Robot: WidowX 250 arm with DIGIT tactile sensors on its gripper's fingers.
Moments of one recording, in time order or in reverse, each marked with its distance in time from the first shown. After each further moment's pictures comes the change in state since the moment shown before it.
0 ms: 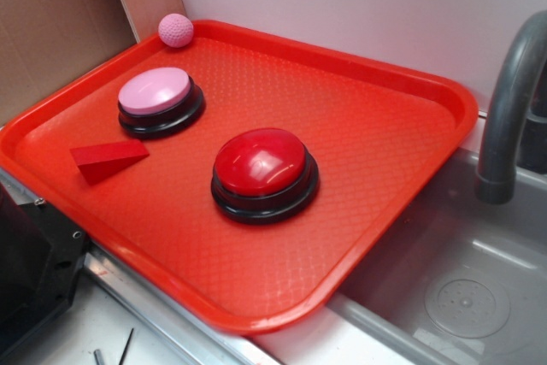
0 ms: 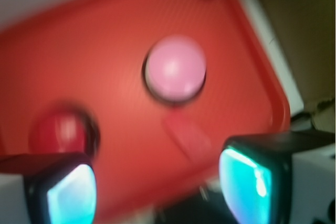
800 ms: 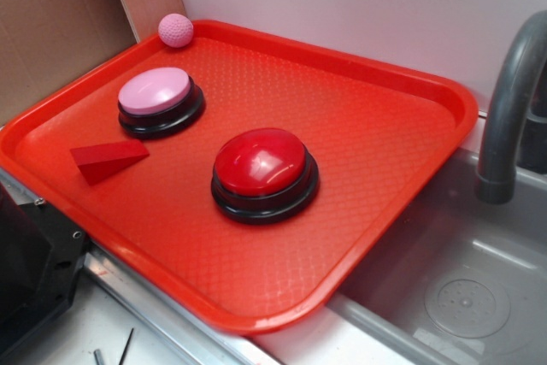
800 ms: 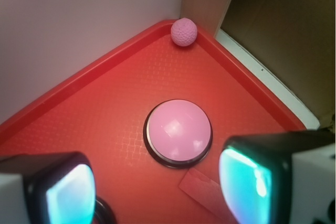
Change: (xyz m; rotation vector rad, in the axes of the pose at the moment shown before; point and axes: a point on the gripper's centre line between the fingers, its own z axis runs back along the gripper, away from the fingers) arm 0.020 0.000 -0.009 -0.026 -0.151 0.157
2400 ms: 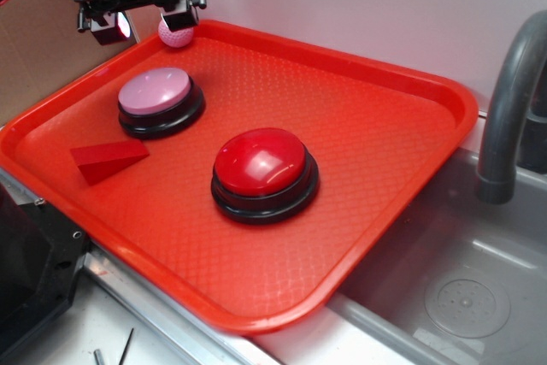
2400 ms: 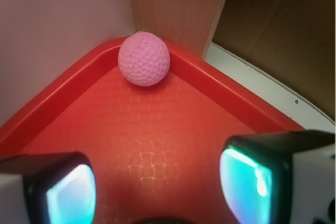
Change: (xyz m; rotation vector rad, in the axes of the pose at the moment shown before) arm 0.062 0.045 -0.131 0.091 -0.098 0.173
